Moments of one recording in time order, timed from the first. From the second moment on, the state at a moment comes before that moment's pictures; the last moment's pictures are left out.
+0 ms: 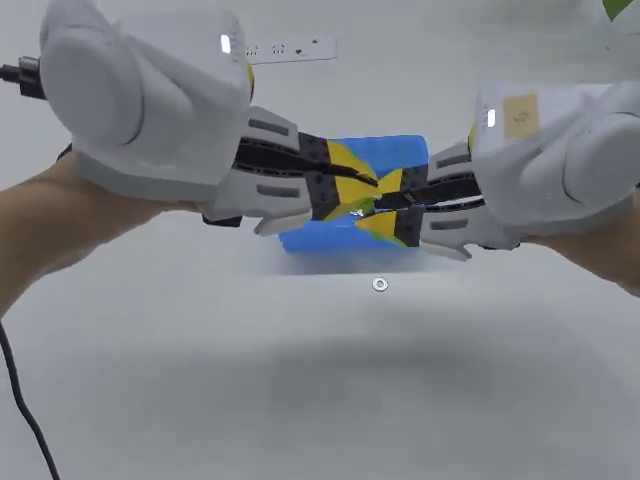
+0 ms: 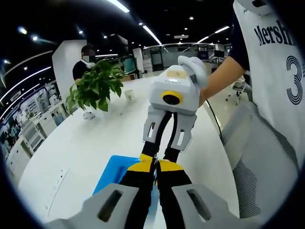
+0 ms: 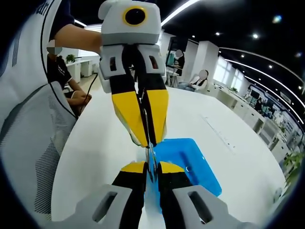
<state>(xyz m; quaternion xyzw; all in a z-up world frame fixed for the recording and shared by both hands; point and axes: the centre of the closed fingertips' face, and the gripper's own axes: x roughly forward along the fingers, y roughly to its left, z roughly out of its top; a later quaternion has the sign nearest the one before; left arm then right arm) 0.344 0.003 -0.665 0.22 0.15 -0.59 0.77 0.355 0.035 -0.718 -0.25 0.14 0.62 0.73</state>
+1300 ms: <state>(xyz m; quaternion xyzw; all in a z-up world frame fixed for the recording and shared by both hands) 0.321 -0.009 -0.711 0.19 0.21 -0.59 0.76 0.326 0.020 -0.767 -0.22 0.20 0.61 0.73</state>
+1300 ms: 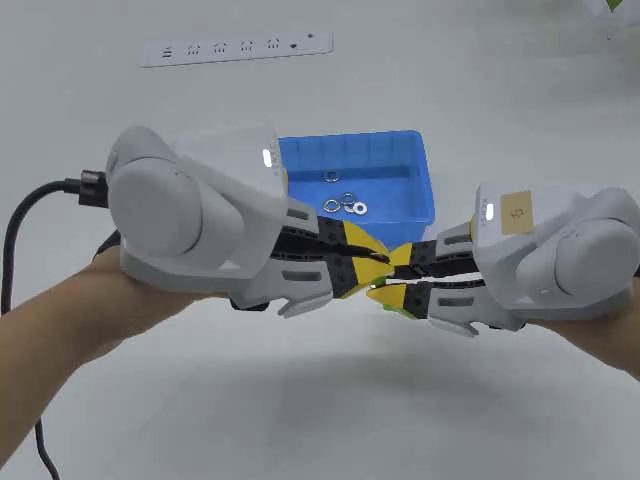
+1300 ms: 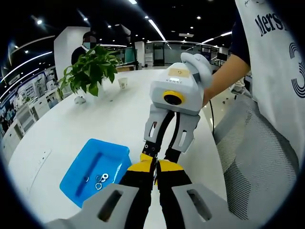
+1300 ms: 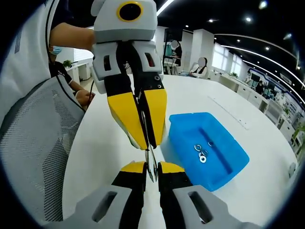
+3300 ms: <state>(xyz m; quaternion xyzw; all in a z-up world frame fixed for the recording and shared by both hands) 0.327 -0.003 -0.701 0.19 0.22 -0.58 0.76 0.330 0.028 -0.757 -0.22 0.20 0.62 0.73</state>
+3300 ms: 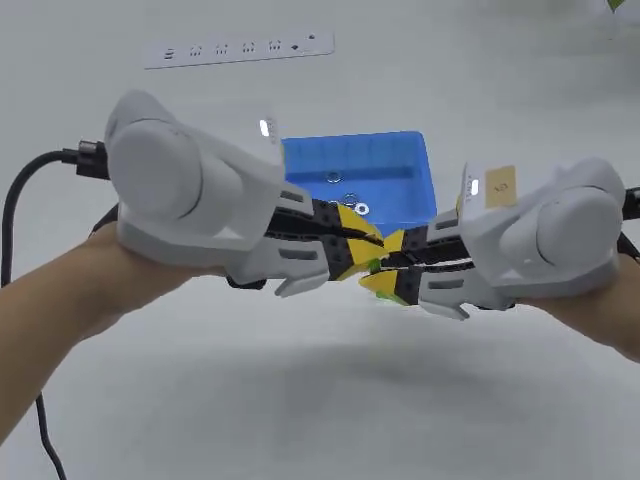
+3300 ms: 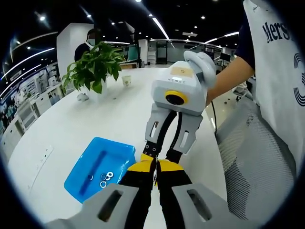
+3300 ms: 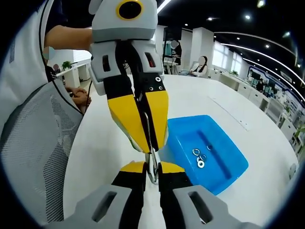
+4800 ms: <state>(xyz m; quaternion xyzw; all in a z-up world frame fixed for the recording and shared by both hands) 0.398 0.004 -0.649 0.22 0.17 -0.56 0.78 0.406 0.039 -0.700 -0.24 0.15 0.59 0.76</state>
